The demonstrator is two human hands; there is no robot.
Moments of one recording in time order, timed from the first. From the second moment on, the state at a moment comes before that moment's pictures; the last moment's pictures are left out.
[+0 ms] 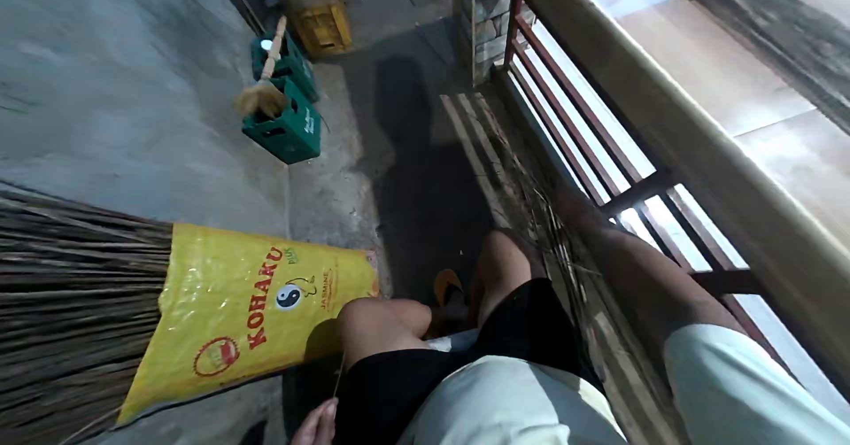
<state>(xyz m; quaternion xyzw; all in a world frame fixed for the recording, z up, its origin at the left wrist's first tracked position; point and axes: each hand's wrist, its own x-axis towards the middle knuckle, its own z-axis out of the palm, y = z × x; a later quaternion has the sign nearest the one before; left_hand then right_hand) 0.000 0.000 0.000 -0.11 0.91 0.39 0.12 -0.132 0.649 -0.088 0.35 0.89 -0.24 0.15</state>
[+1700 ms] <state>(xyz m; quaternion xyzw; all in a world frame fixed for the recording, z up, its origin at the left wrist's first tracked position) -0.005 0.008 0.012 -0.21 0.78 0.54 0.23 -0.109 0.625 -0.003 0.40 0.44 -0.77 -0.22</state>
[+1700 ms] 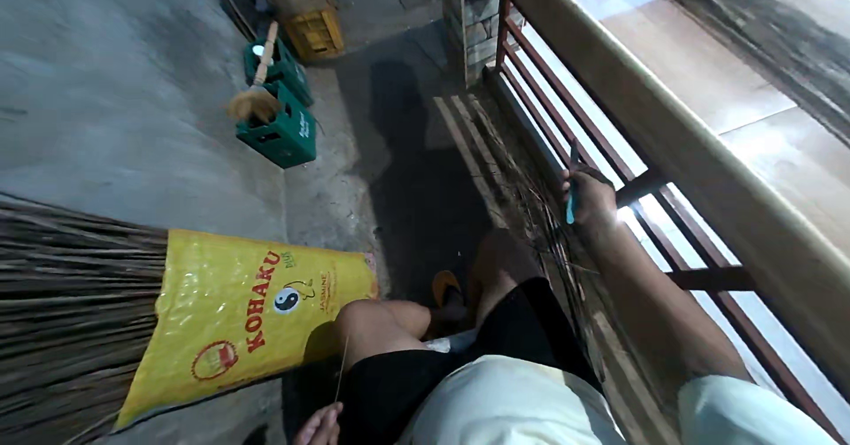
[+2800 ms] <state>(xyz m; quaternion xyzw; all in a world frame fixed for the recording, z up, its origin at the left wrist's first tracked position) -0.037 0.171 0.013 -0.02 0.76 0.63 0.18 -0.045 0.382 0.001 0.00 0.46 -0.83 0.31</state>
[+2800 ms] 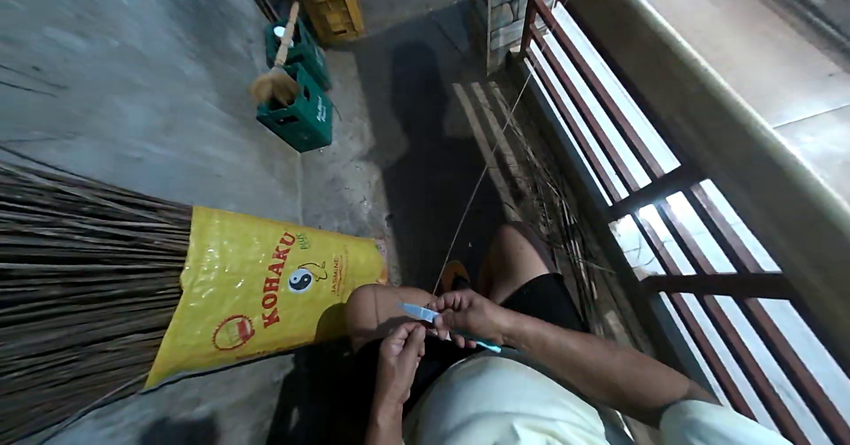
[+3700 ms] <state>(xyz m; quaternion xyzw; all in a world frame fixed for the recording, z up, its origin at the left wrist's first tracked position) -0.037 0.189 0.017 -0.01 0.77 0.63 0.11 -0.041 0.389 0.013 0.00 0.47 -0.82 0.31</state>
